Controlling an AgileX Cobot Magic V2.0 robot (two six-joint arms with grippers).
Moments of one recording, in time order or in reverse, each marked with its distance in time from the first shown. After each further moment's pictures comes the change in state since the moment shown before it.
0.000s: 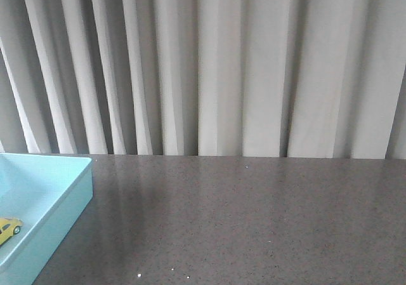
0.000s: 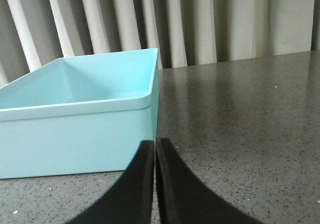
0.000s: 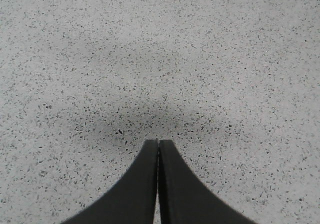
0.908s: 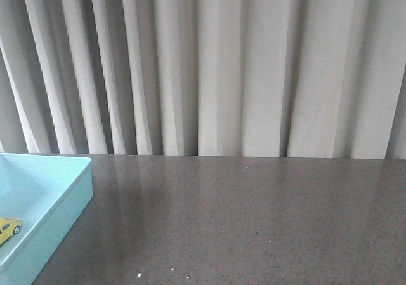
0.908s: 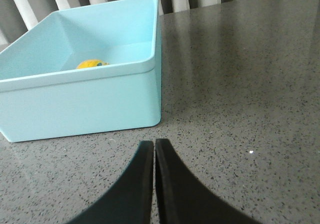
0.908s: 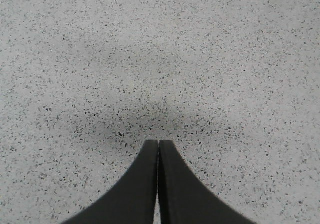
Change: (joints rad) left arm 0.000 0.070 -0.146 0.062 0.277 0.000; right arm 0.000 0.000 0.000 0.000 -0.007 0.000
